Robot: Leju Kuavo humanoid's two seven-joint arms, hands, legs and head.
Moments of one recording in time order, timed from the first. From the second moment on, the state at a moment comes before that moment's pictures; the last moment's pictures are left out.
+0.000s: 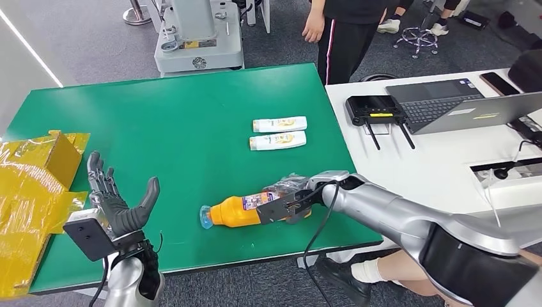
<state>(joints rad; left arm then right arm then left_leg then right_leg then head) -0.21 -0.25 -0.27 -1.32 0.01 0.38 -0.68 -0.93 -0.26 1.27 -0.63 0.16 0.34 -0.06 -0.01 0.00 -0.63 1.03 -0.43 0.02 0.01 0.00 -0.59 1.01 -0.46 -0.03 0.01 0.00</state>
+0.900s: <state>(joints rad) -0.19 -0.25 -0.28 -1.32 0.03 0.40 -0.70 -0.85 -0.26 1.16 -0.65 0.12 0.19 -0.13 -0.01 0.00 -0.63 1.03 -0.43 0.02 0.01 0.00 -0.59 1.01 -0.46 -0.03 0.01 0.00</state>
